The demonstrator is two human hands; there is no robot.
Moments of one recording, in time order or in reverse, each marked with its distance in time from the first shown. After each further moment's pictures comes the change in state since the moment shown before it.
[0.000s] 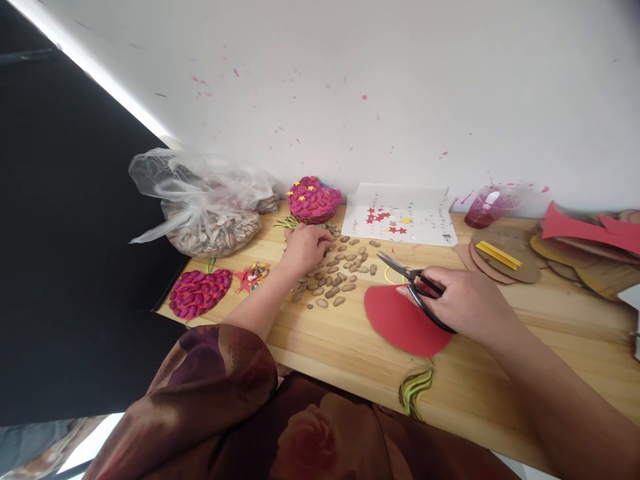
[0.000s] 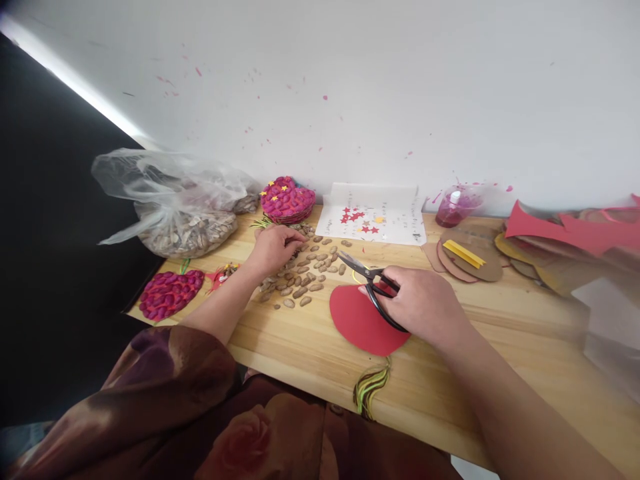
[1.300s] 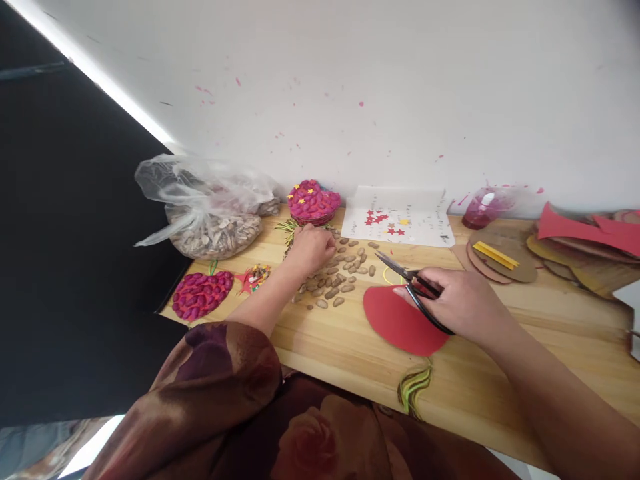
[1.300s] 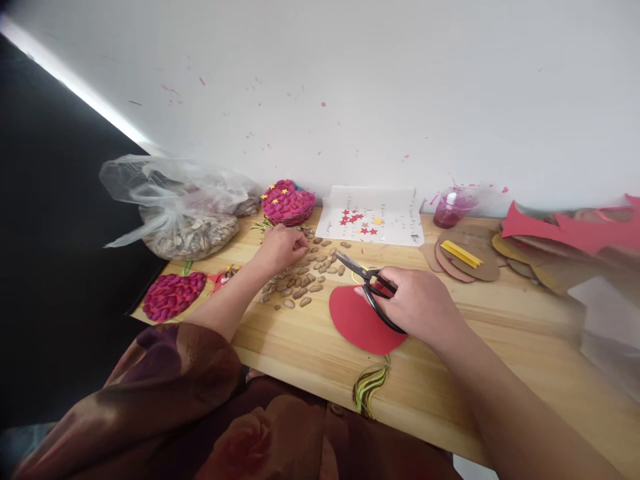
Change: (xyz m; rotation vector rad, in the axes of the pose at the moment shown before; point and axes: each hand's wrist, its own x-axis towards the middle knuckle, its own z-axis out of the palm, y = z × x) left_hand 0.006 0.011 -0.002 0.168 -0.056 0.096; right_hand -0.002 -0.004 -0.002 0.117 0.030 -0.022
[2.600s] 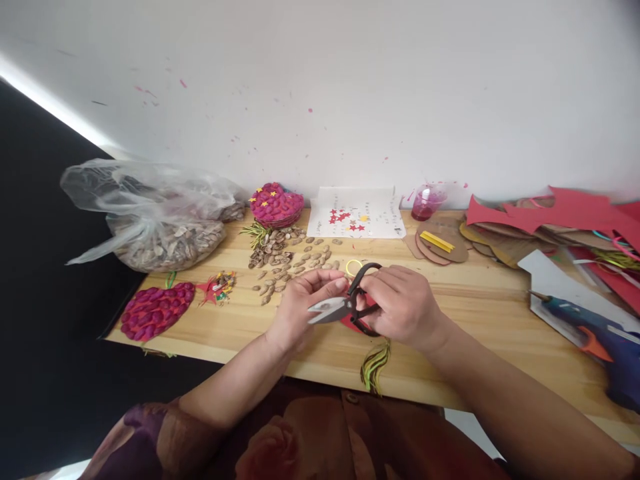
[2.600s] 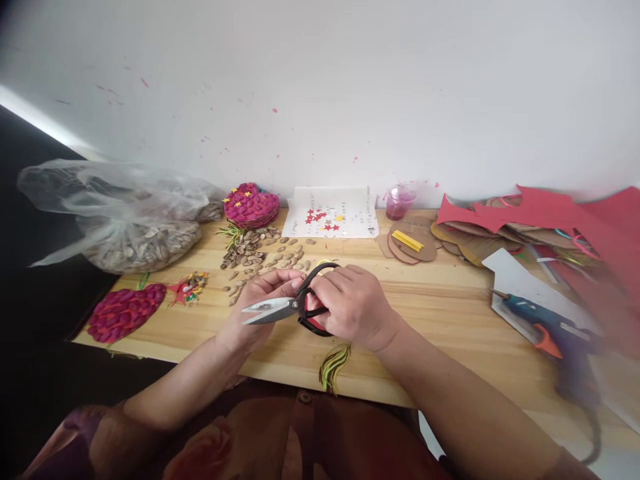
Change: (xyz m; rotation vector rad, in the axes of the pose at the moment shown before) left_hand -0.097 0.098 0.003 -1.697 -0.142 -0.327; right_hand -0.023 -0.026 0.009 -0.097 0.605 -0.775
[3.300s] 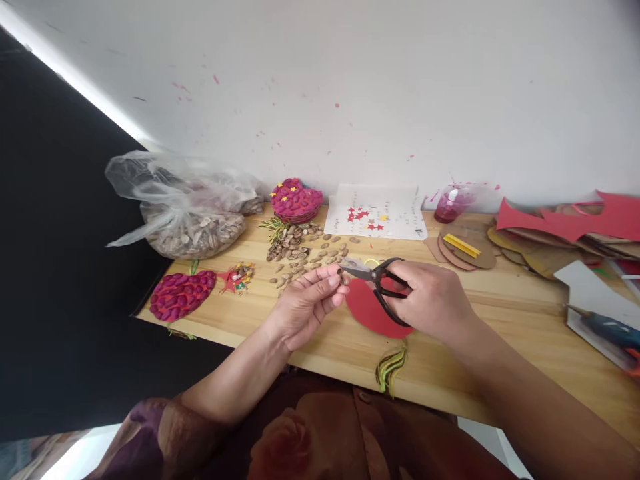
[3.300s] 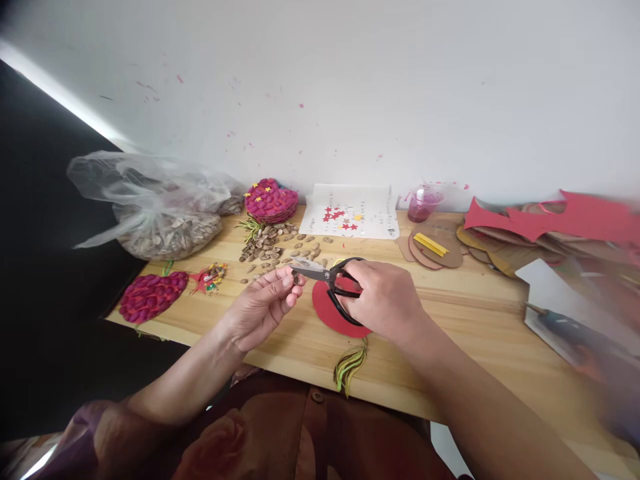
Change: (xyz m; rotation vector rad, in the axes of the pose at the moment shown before) left_hand -0.013 0.019 -0.020 -0.447 0.040 -0.173; right_hand -0.002 0.011 -0.001 -0.048 -0.157 0.275
